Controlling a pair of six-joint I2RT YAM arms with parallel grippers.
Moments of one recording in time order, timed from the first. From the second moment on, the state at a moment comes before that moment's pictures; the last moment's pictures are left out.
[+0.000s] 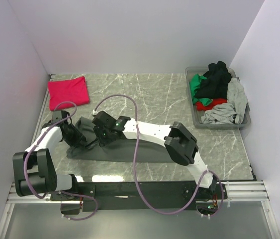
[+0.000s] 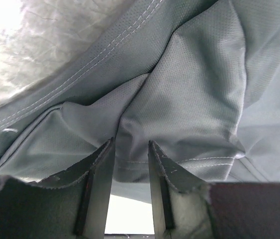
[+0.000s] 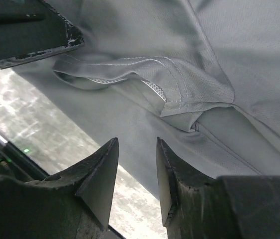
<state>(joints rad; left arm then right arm) 0.15 1.31 0.70 -0.61 0.16 -0.69 1.09 2.16 1.78 -0.56 0.01 0.55</state>
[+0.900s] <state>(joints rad) 0.15 1.35 0.69 -0.59 0.21 -0.67 1.10 2.34 1.96 -0.62 0.20 0.54</state>
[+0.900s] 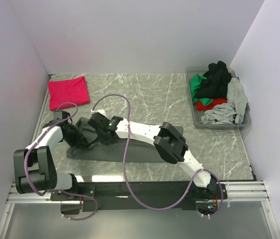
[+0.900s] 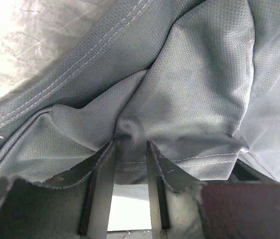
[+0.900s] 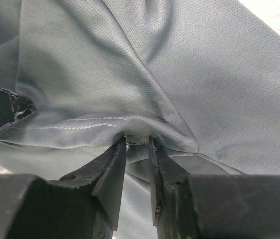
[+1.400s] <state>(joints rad) 0.16 1.38 0.69 -0.58 0.23 -0.67 1.09 2.35 1.95 -0.63 0.18 0.54</state>
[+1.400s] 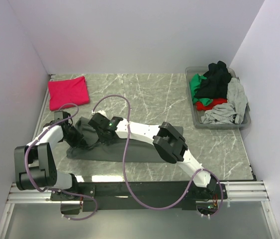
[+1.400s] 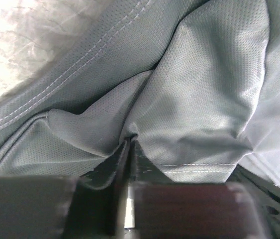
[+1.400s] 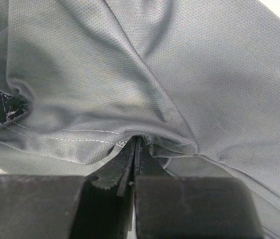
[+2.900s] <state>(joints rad) 0.16 1.26 0.76 -0.61 0.34 -0.81 1.05 2.27 1.83 -0.49 0.03 0.58</state>
